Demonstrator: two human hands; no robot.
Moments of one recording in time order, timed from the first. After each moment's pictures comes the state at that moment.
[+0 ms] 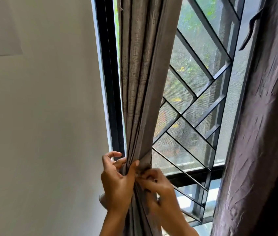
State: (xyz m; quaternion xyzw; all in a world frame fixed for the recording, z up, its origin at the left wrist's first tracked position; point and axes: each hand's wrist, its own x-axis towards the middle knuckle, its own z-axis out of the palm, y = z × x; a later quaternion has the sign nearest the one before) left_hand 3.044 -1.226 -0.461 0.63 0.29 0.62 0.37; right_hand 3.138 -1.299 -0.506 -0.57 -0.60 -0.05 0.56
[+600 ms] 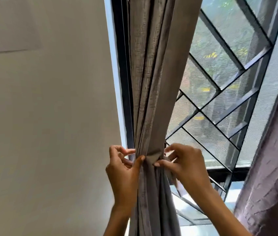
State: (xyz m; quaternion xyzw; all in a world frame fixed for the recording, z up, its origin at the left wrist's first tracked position) left_hand 3.057 -1.234 -0.455 0.62 0.37 0.64 0.27; right_hand 3.198 -1.294 -0.430 -0.68 -0.55 0.01 0.49
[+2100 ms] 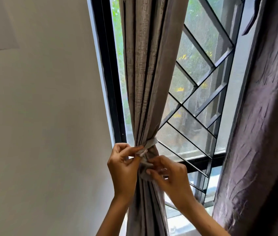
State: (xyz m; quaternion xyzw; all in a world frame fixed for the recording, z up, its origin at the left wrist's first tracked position) left_hand 3.055 -1.223 -0.466 0.66 0.23 0.63 0.33; right_hand 3.159 -1.310 -0.489 -0.55 -0.57 0.03 0.61
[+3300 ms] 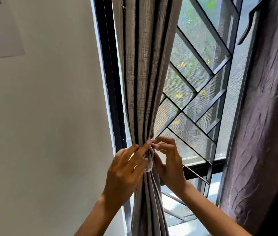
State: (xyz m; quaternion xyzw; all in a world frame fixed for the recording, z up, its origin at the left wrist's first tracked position) left_hand 3.032 -1.204 -0.461 0.80 0.05 0.54 -0.27; right_hand 3.181 -1.264 -0.471 -0.41 -0.62 -0.23 0.63
